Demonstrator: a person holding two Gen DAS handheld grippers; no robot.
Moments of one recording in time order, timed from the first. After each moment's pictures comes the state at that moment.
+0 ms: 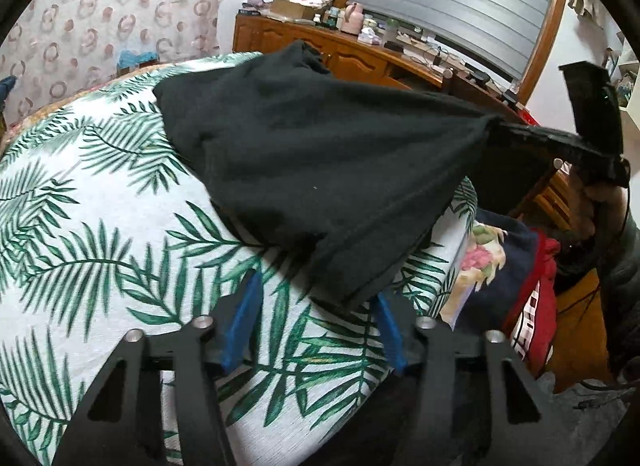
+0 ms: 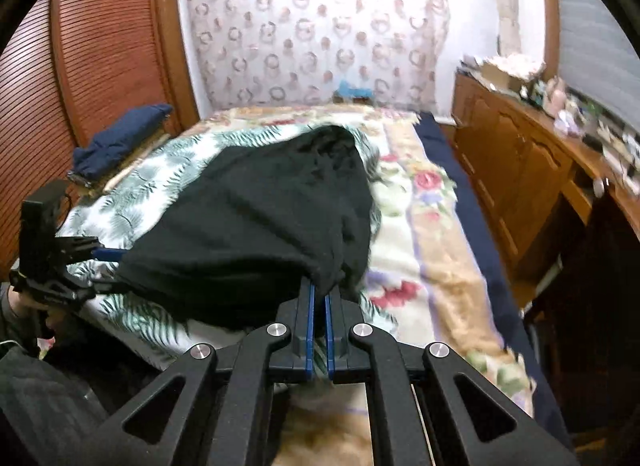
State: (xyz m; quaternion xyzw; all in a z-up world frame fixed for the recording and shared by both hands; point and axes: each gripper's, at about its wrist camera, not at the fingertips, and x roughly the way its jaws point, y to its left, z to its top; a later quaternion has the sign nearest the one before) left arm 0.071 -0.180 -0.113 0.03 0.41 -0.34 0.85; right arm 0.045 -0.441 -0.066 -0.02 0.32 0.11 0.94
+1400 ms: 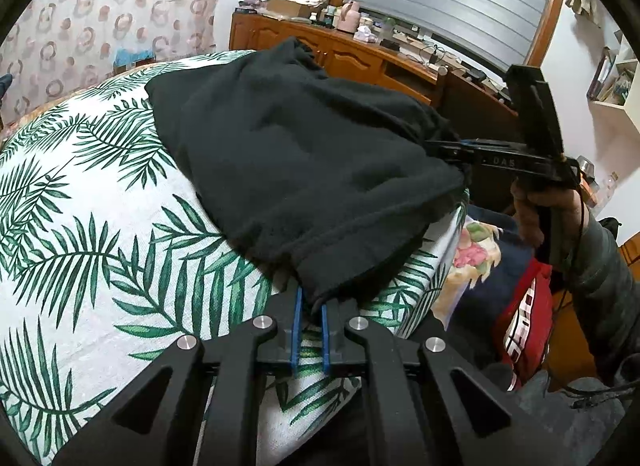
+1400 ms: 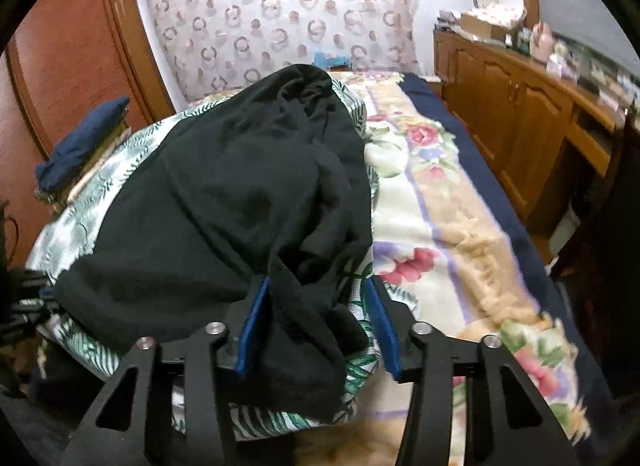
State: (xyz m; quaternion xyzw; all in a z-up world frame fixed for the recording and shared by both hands) left arm 0.063 -0.183 -0.111 0.03 0.41 -0.35 0.84; right arm 0.100 -0.425 -0.109 0.04 0.34 0.12 0.93
